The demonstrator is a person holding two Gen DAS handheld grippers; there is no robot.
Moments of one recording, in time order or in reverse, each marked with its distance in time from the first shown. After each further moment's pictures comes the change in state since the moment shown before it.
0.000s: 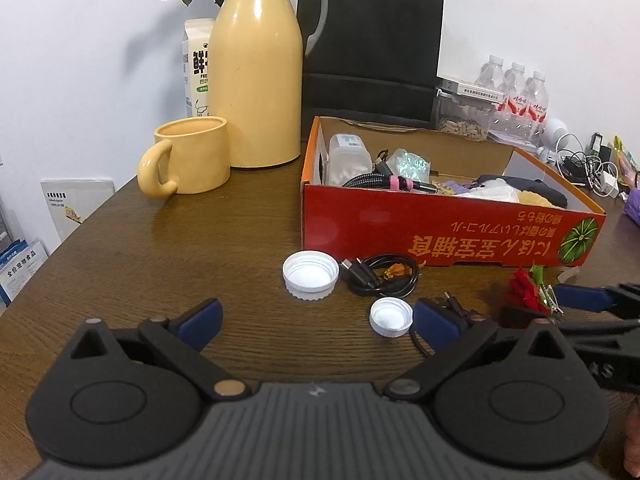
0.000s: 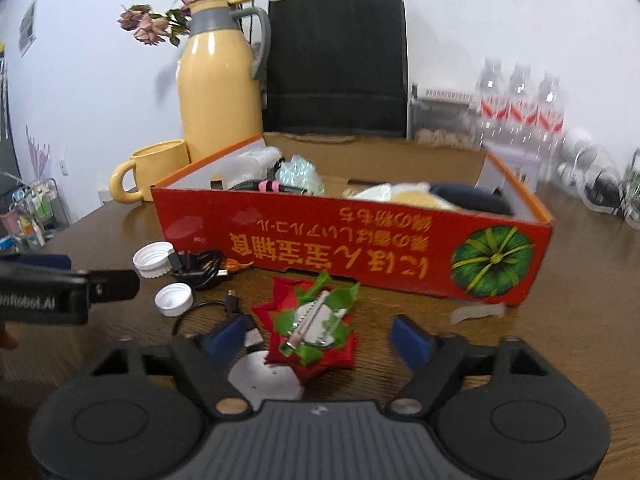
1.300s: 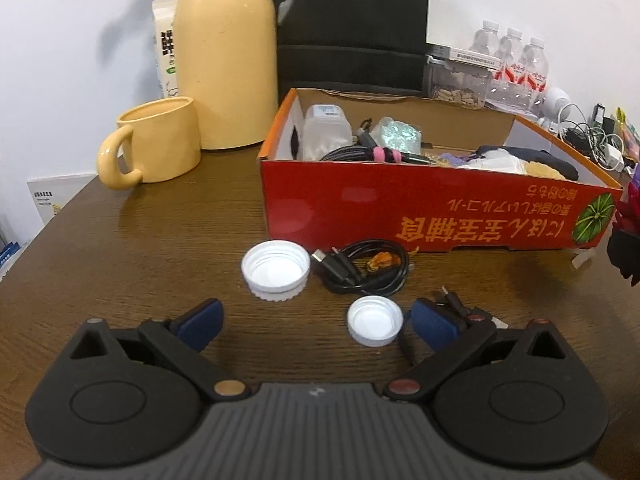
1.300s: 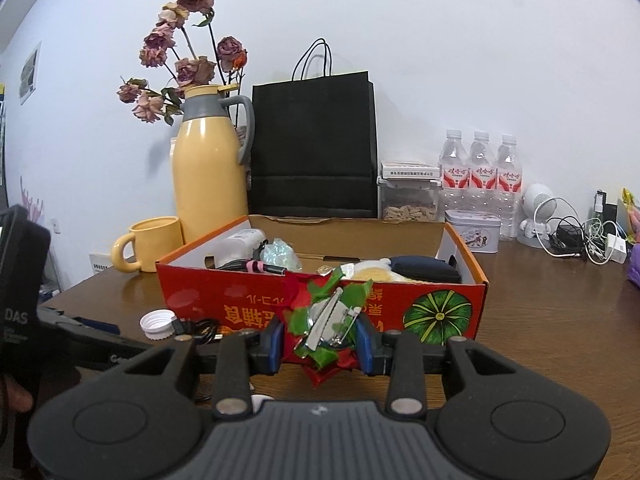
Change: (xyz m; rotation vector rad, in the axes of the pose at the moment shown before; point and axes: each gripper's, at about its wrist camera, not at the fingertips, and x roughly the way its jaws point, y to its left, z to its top) left arm 0.040 -0.022 0.002 0.049 0.063 -0.014; right arm -0.060 -0.004 -0.006 0.009 -0.250 -0.055
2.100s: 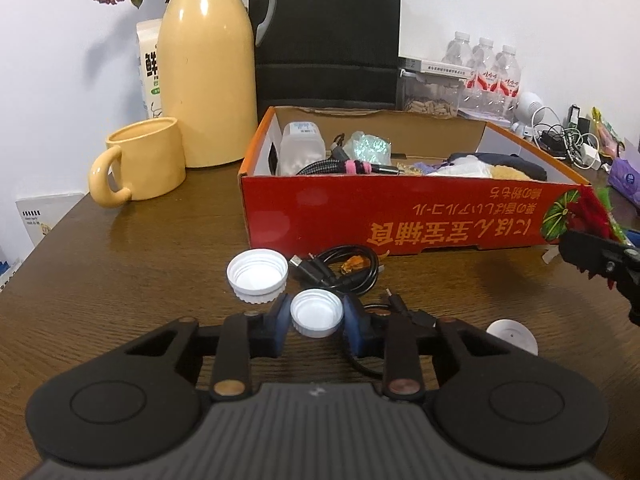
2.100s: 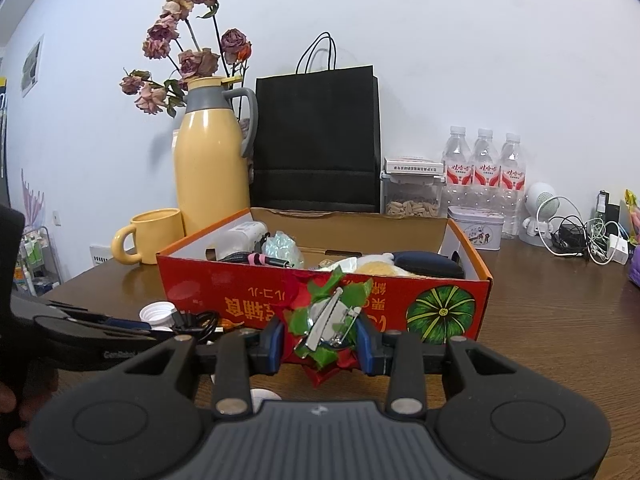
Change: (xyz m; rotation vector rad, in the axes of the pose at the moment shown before) left arm -0.020 -0.006 -0.004 0.038 -0.054 -0.046; right arm 0.003 0.003 -0.001 -0.013 0.018 0.000
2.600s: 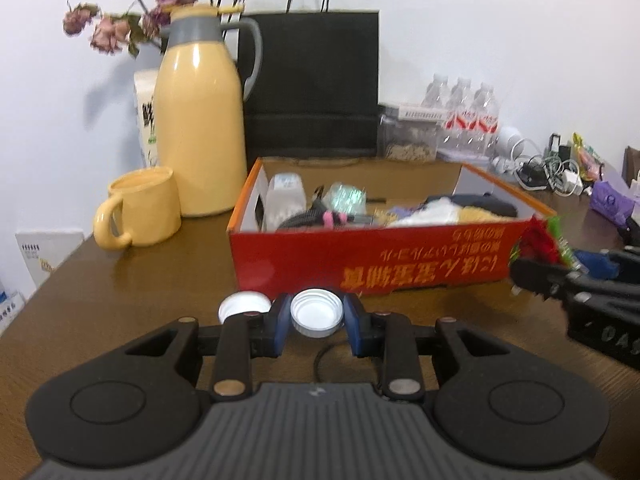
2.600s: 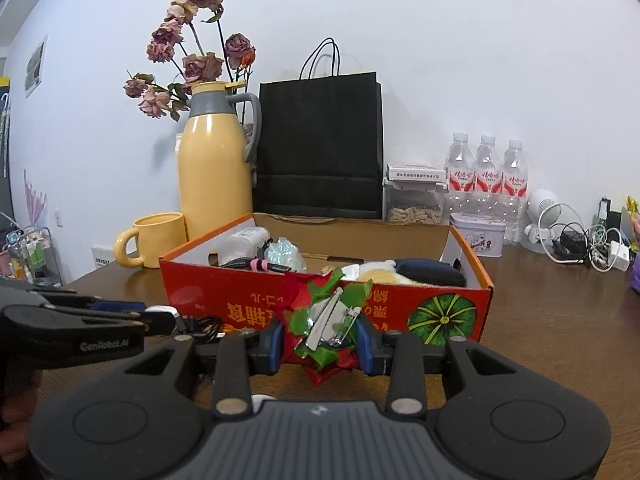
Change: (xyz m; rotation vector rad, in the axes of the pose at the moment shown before) left arm -0.032 -0.014 0.007 0.025 -0.141 -0.015; right arm -0.001 -0.001 0.003 -0.012 -0.016 0.001
